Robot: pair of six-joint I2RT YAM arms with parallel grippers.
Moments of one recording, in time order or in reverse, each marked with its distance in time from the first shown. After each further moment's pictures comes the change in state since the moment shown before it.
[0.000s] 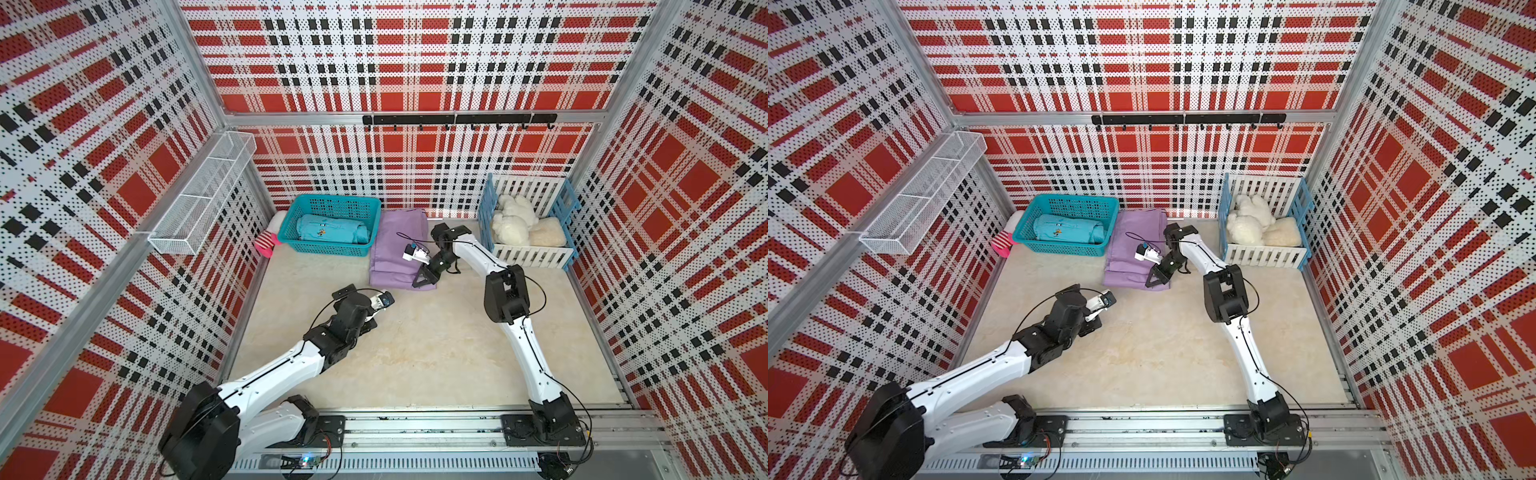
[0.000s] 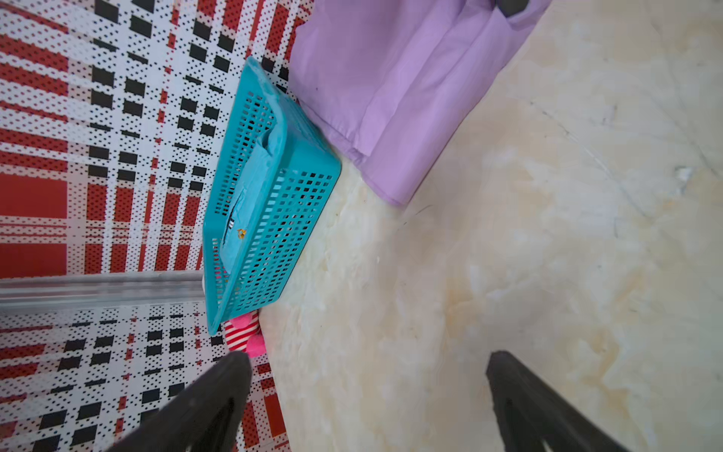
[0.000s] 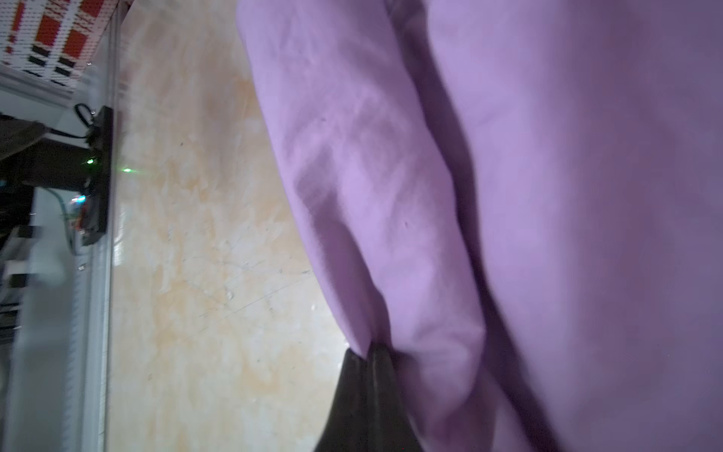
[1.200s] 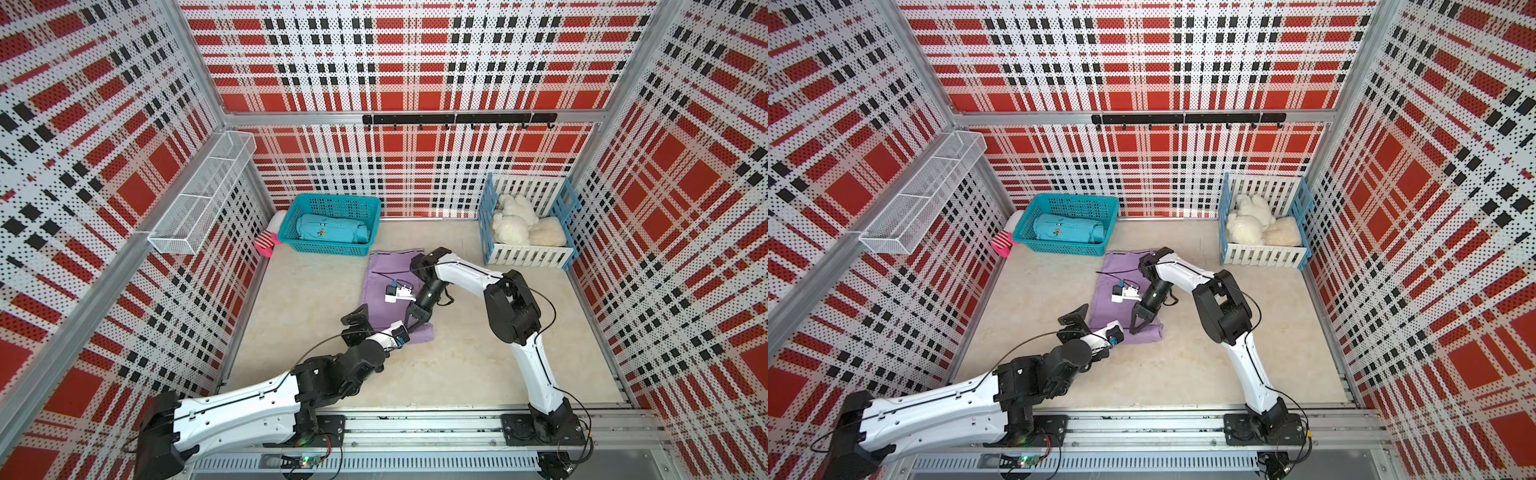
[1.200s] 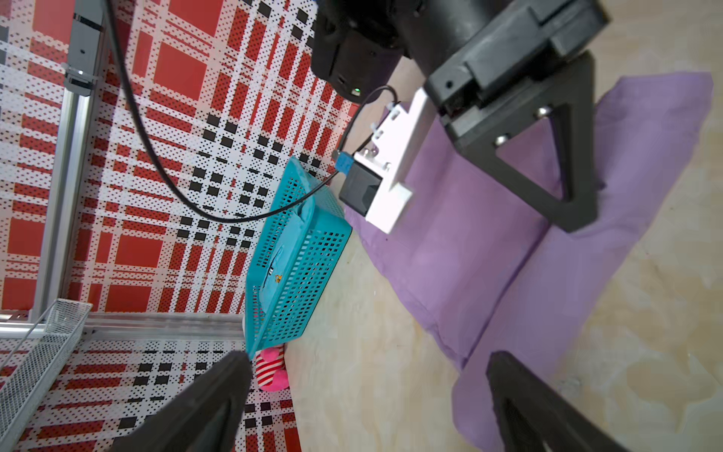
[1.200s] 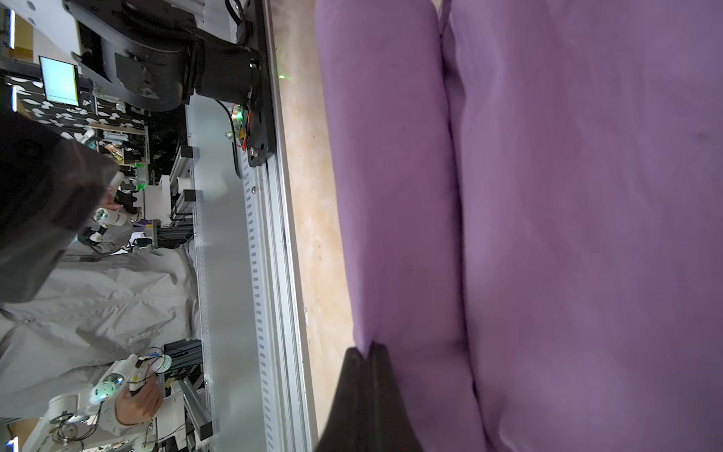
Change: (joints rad) left arm -0.505 -0.279 -0.038 -0.218 -0.327 -0.171; right arm 0.220 -0.322 -0.463 -0.071 -0.065 0.053
